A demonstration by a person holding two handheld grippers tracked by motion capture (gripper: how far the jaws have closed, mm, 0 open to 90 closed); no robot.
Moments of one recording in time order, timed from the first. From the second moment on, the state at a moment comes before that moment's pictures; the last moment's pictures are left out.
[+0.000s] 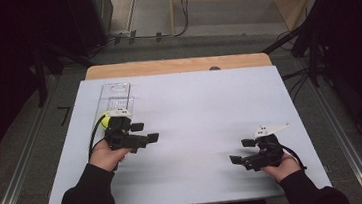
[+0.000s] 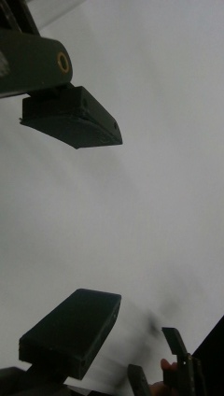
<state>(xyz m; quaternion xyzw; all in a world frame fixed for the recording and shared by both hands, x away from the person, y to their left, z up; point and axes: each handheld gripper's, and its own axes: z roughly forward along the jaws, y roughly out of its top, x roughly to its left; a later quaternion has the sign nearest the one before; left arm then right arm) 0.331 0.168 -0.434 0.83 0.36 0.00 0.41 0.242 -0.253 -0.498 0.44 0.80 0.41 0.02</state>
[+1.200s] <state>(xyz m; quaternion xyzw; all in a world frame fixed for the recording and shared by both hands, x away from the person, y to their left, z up) 0.284 0.183 -0.464 0.86 0.31 0.01 0.40 0.242 -0.253 -0.499 0.44 0.80 0.41 0.02</state>
